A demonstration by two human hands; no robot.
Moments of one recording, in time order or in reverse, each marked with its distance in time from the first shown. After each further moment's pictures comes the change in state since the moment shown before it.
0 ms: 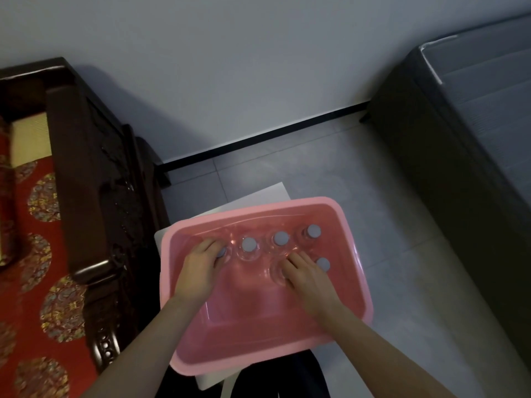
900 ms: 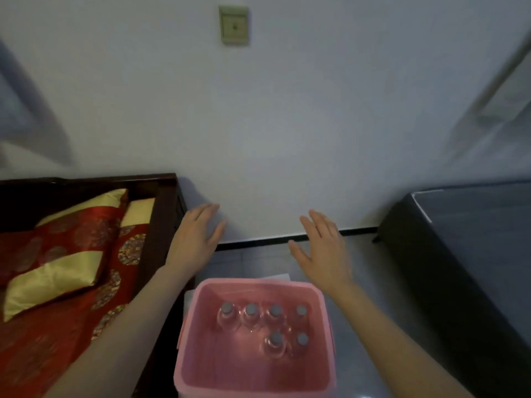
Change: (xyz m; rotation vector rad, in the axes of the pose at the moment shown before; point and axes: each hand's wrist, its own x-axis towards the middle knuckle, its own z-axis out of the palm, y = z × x) left_hand 0.018 0.156 -0.204 0.139 0.466 0.009; right_hand 0.039 -0.035 -0.242 -0.024 0.440 -0.087
